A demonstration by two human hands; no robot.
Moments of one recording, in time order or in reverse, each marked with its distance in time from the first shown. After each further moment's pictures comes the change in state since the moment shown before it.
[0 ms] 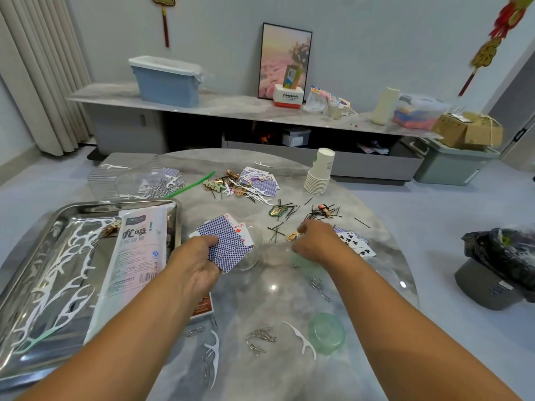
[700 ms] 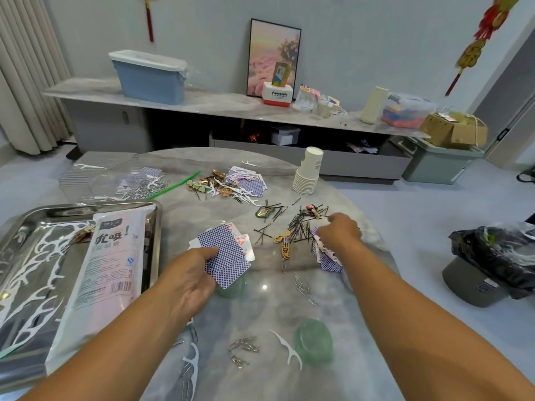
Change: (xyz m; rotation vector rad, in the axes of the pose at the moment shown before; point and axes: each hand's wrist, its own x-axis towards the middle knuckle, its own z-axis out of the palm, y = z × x) left_hand 0.010 -0.025 0.002 0.060 -0.093 -0.070; right_hand 0.060 0.058 -0.027 0.124 0.287 0.234
